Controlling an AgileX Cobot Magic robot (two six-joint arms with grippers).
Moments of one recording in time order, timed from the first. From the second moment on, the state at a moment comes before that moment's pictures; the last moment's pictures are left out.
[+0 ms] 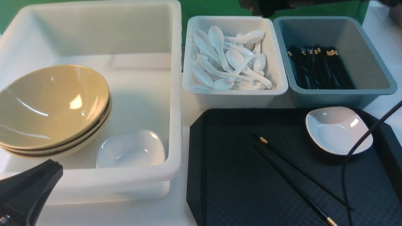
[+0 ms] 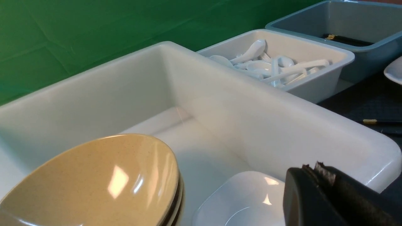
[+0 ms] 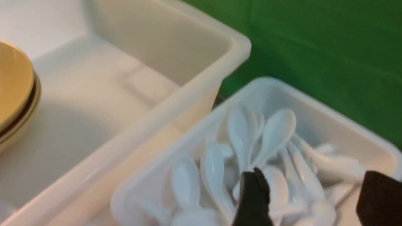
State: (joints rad) right arm 0.29 1.74 -1.67 0.46 0.63 -0.60; left arm -0.11 0.18 -0.26 -0.77 0.41 0.99
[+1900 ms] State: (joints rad) right arm 0.51 1.51 -1.06 0.01 0.81 -0.13; left arm -0.11 0.18 -0.26 -0.80 0.41 0.99
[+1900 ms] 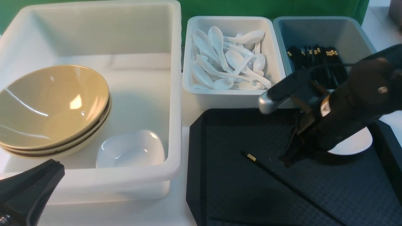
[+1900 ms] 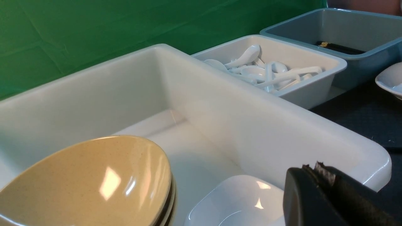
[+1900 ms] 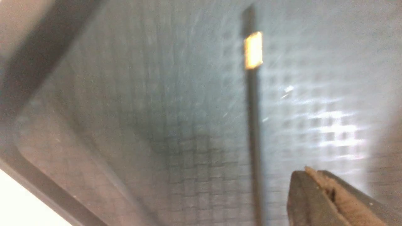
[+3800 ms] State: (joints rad) right arm 0.16 1.52 -1.23 -0.18 -0.17 0.00; left arm -0.11 0.18 -0.26 -0.80 0.40 0.99
